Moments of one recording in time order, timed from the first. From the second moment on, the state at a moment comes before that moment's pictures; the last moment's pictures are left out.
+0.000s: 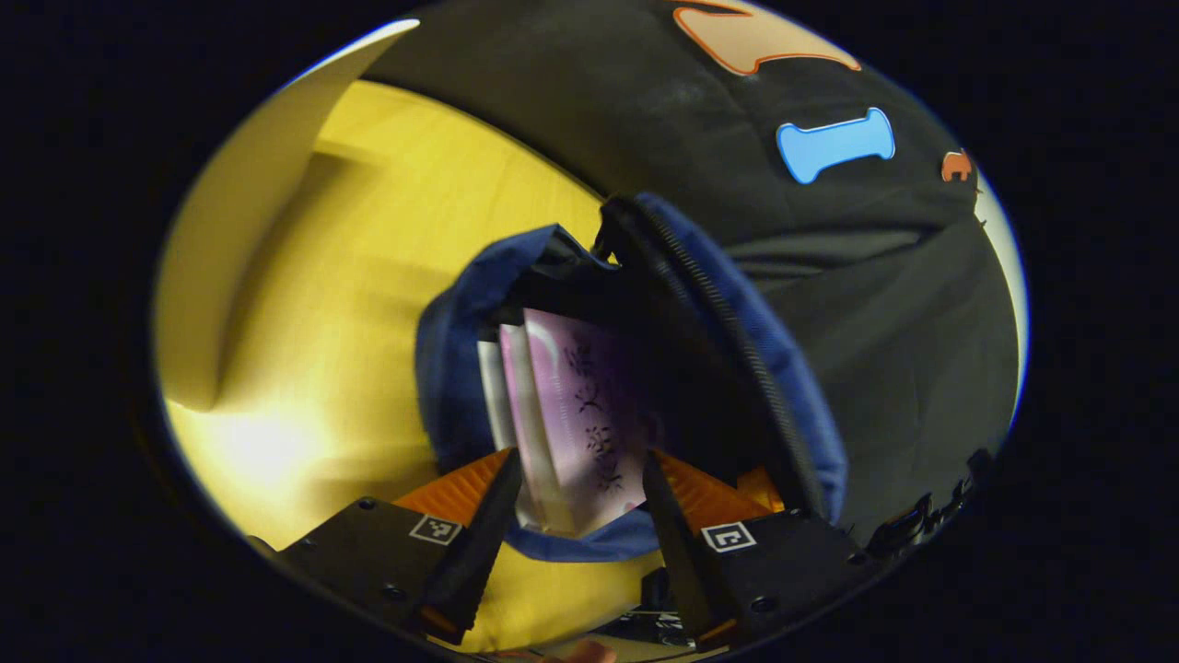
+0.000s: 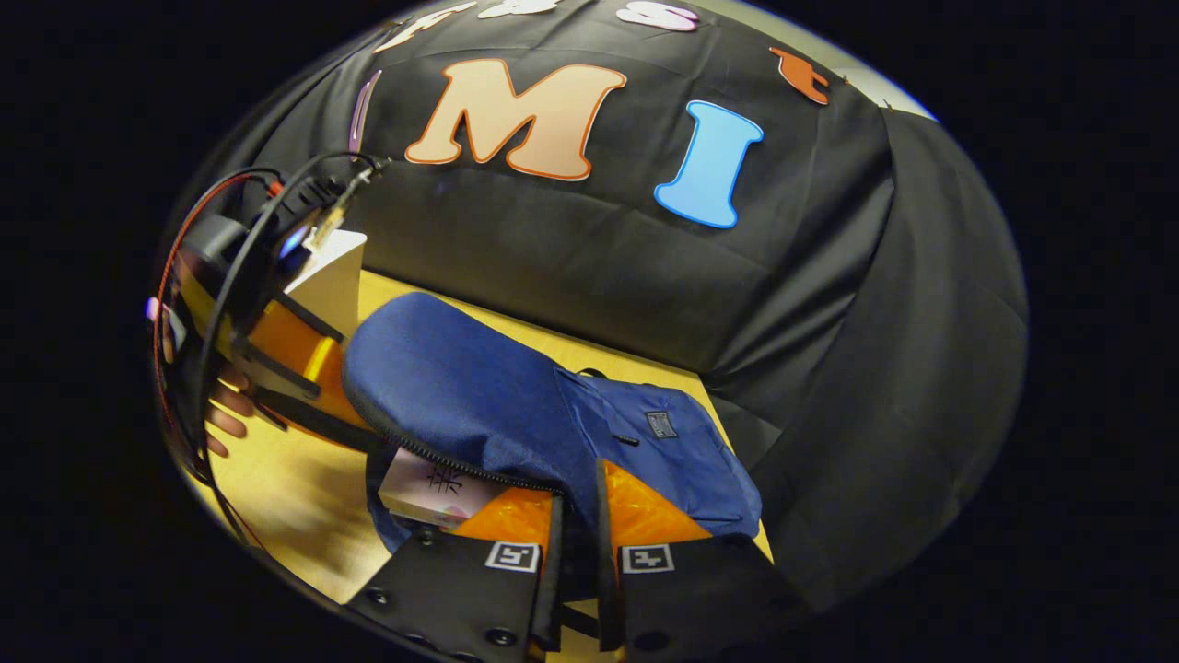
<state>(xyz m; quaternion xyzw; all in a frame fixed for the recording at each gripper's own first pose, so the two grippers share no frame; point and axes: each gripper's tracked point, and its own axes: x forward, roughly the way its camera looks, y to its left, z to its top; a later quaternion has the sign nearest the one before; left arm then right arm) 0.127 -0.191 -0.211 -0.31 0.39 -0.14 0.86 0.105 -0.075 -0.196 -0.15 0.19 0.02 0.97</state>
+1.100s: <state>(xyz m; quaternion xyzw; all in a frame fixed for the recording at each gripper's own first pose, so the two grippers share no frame) 0.037 0.036 -0.086 -0.01 0.24 0.11 0.96 0.059 0.011 -0.118 0.01 0.14 0.06 0.99</state>
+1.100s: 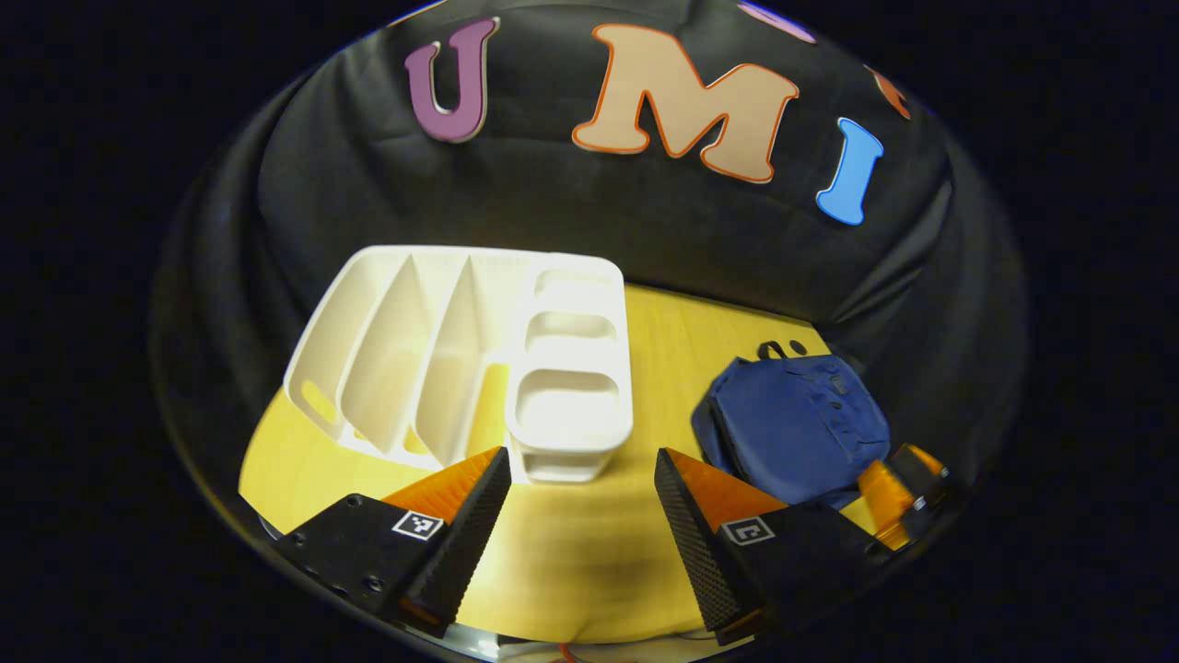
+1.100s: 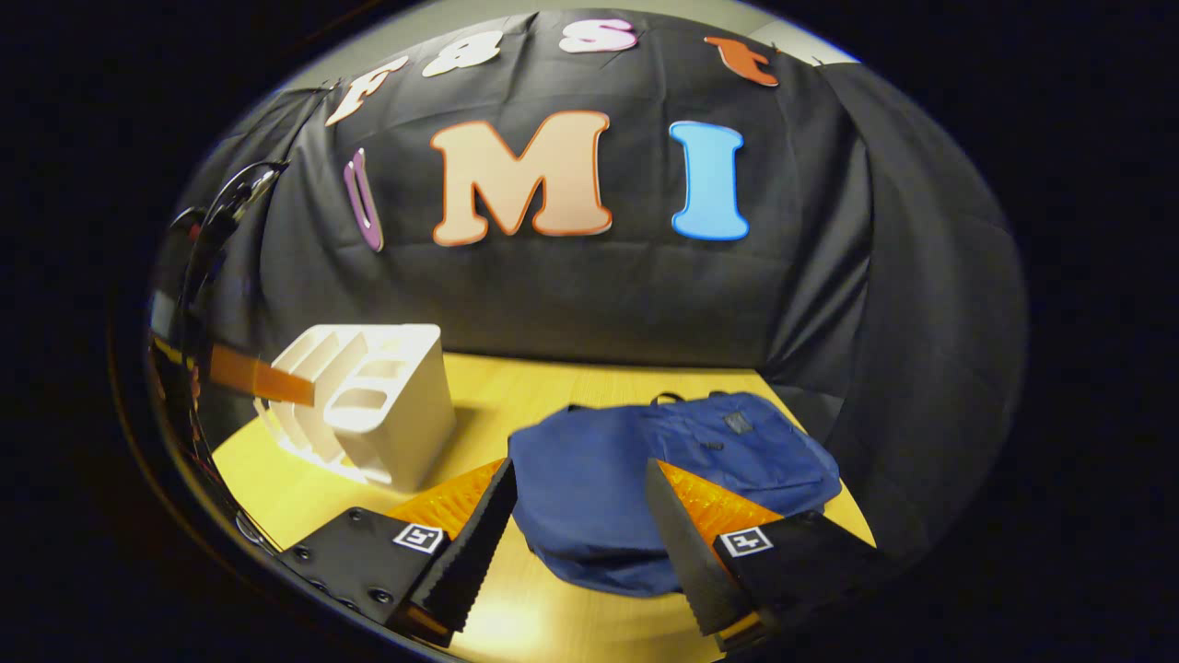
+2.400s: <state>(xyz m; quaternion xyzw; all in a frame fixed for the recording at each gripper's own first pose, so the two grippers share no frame) 0.029 0.042 -0.036 -0.03 0.20 0.05 0.98 0.045 0.033 -0.034 0.00 0.05 -0.01 1.00</state>
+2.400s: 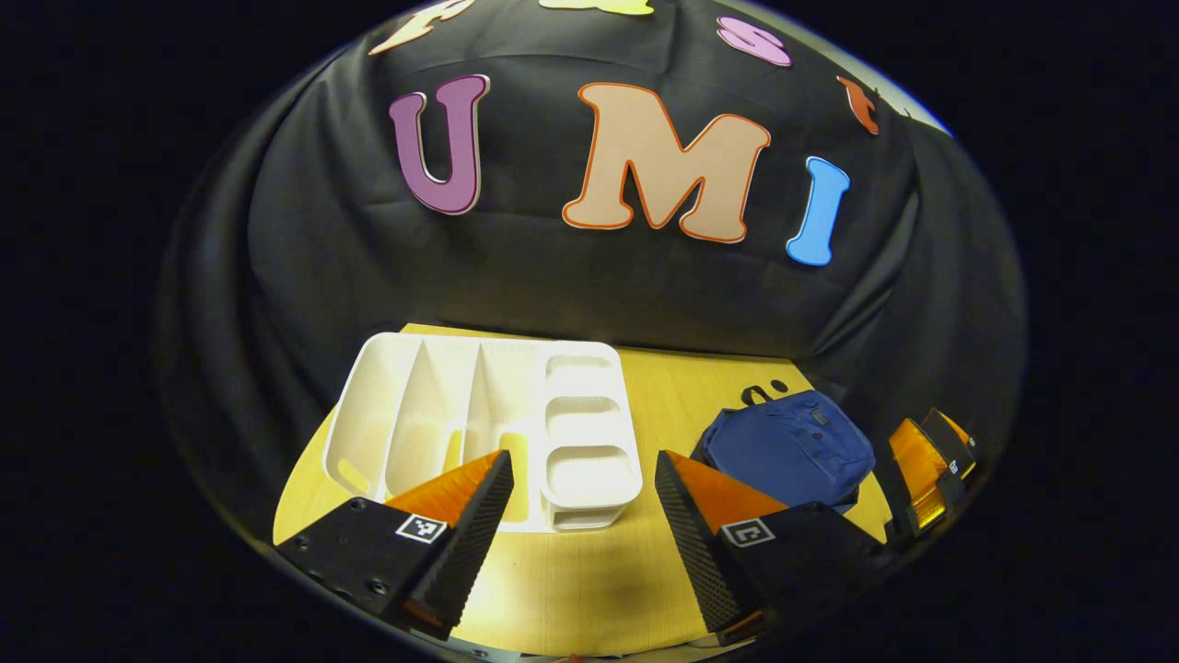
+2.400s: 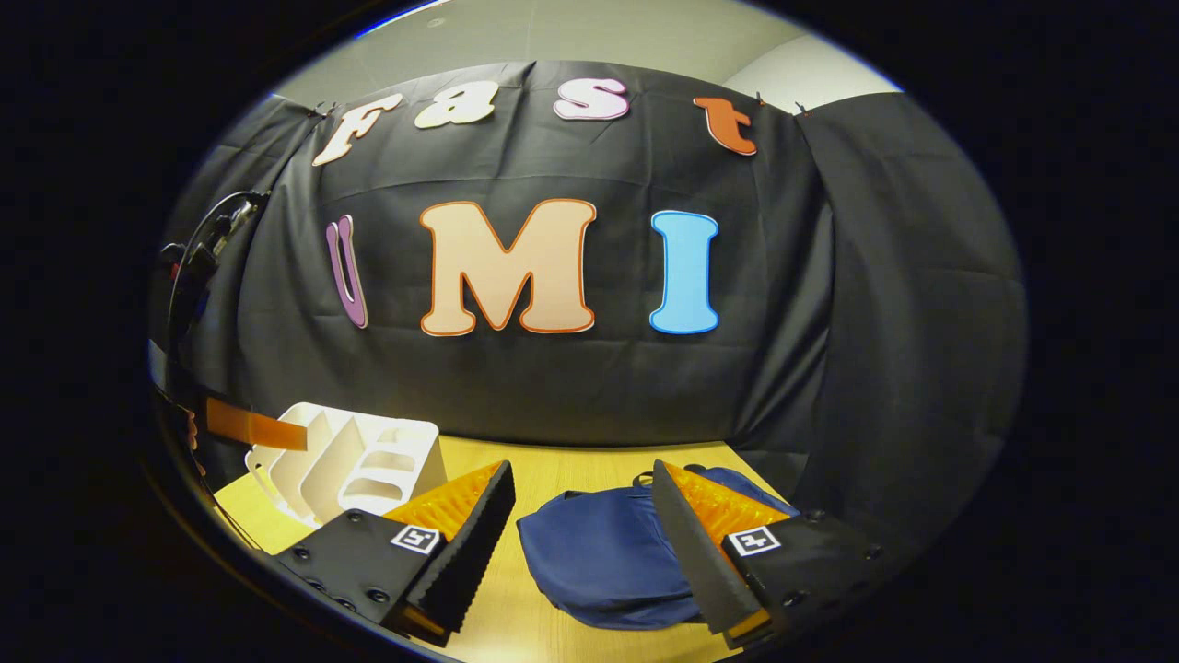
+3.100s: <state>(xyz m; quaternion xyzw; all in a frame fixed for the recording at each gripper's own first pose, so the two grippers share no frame) 0.014 0.045 -0.045 -0.10 0.20 -0.02 0.97 -0.018 0.049 -0.031 -0.03 0.04 -0.07 1.00</state>
